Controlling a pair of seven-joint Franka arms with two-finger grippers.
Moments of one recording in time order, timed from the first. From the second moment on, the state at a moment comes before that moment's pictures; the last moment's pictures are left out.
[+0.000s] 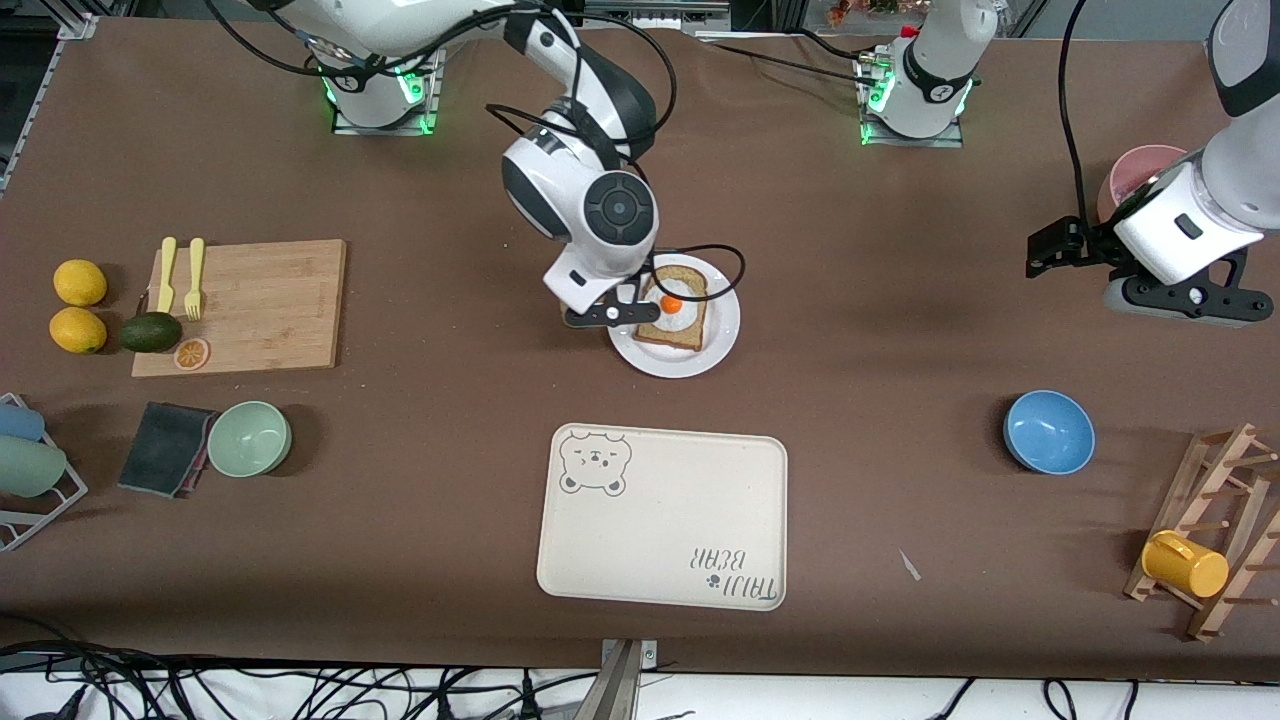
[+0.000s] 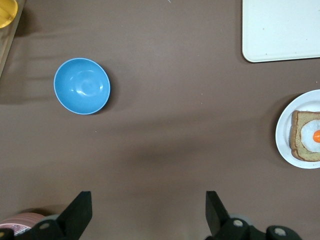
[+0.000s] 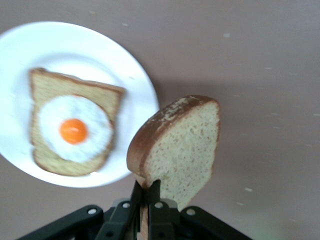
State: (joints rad) left arm -0.02 0.08 -0.04 -1.62 -0.01 1.58 0.06; right arm 0.58 0.71 0.30 -1.32 -0.08 1.79 0.80
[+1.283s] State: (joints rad) left arm -0.02 0.09 -0.03 -1.61 -0.02 1.58 0.06; right arm 0.66 0.82 0.29 -1.27 -0.10 2.11 0.85
